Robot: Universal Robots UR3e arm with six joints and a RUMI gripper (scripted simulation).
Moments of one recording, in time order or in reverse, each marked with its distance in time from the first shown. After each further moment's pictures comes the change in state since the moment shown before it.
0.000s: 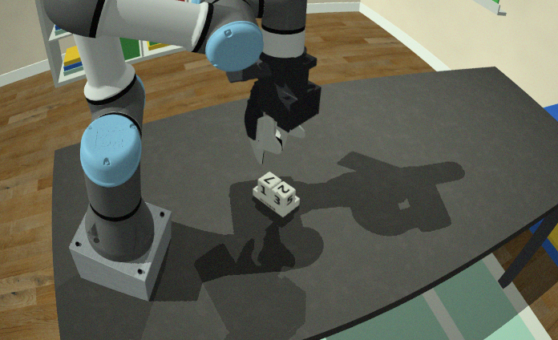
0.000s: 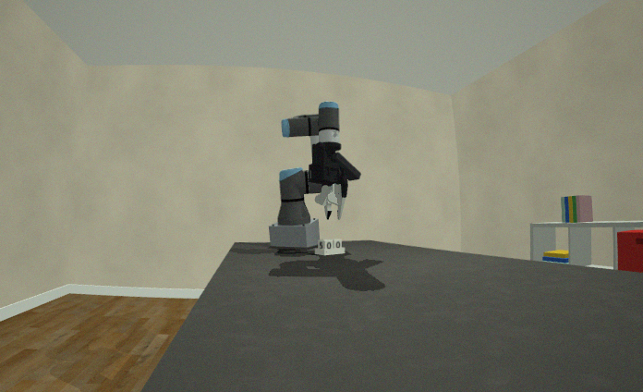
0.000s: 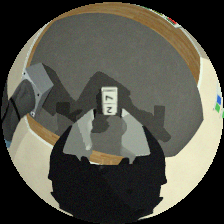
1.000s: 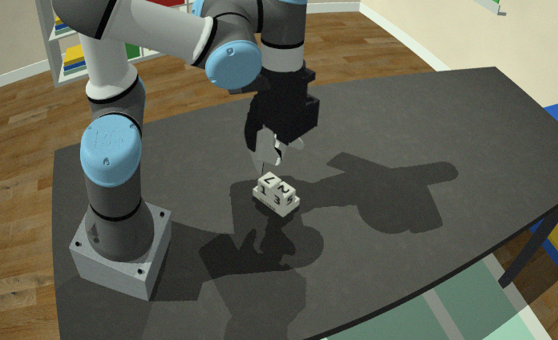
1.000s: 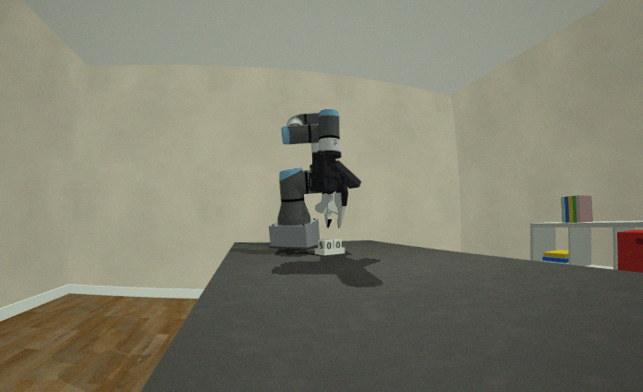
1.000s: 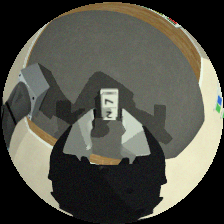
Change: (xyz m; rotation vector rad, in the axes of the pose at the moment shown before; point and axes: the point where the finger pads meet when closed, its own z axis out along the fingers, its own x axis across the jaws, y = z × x) arm 0.000 0.000 0.025 0.000 -0.001 0.000
